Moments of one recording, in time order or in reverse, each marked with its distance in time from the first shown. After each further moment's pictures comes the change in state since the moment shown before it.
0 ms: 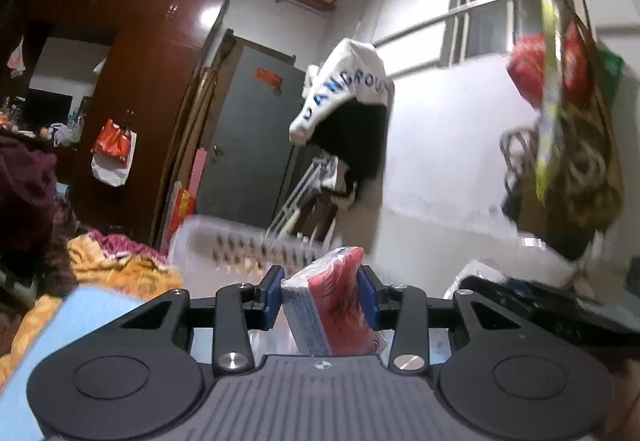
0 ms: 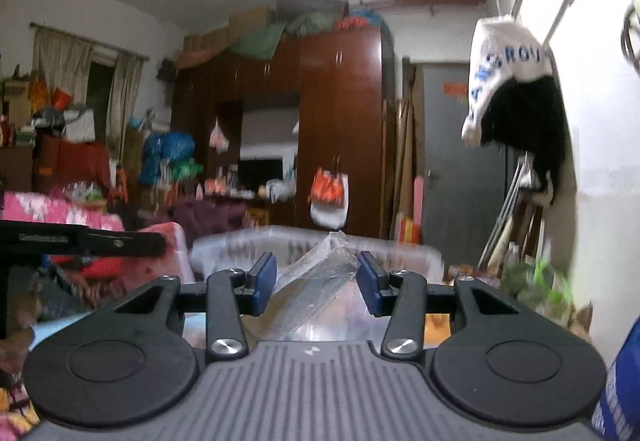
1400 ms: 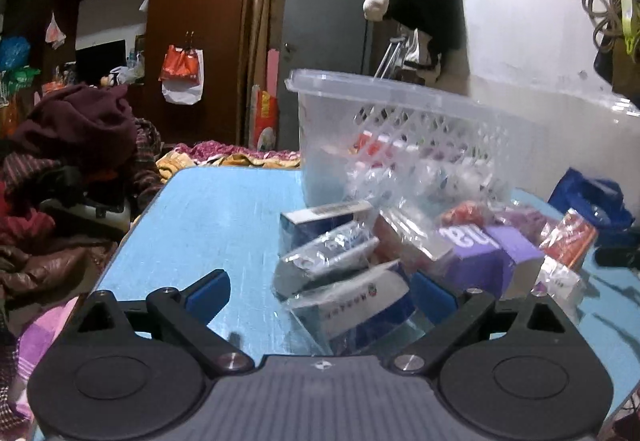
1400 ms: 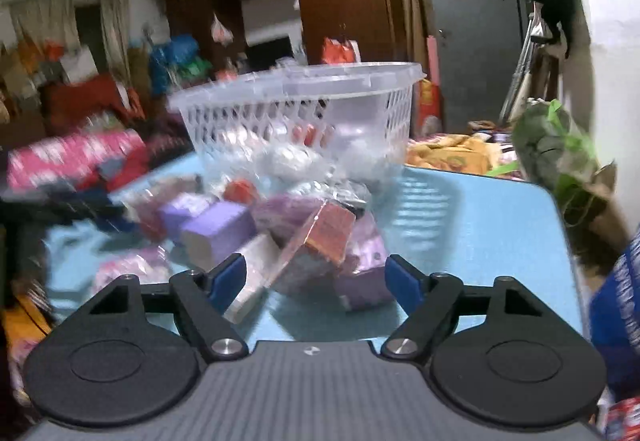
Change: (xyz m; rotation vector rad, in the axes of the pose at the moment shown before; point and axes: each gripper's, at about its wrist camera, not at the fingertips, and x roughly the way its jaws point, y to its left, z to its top) left arm -0.017 0.044 -0.079 0.130 0.373 0.288; right arm -0.006 -0.067 -0.087 0.173 0.403 0.112
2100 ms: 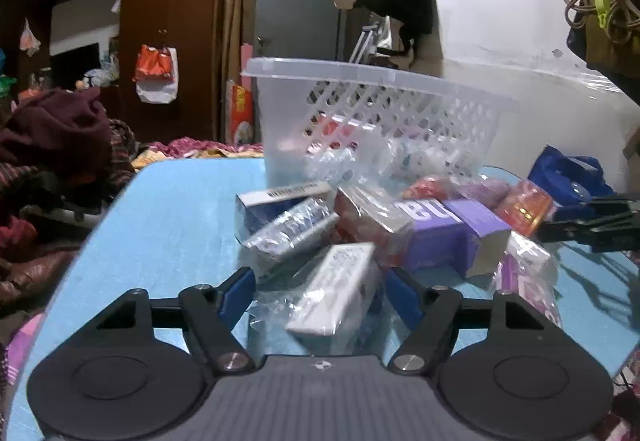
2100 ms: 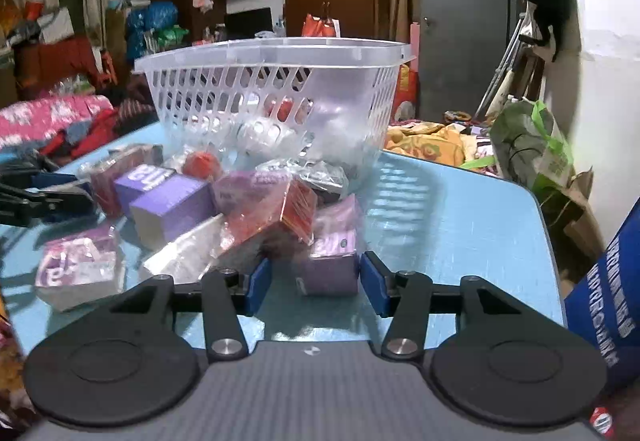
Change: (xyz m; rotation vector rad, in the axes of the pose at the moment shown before) left arm 0.001 -0.019 -0.011 0.057 0.019 -0.069; right arm 0.035 0.010 0.007 -0.094 0.101 -0.134
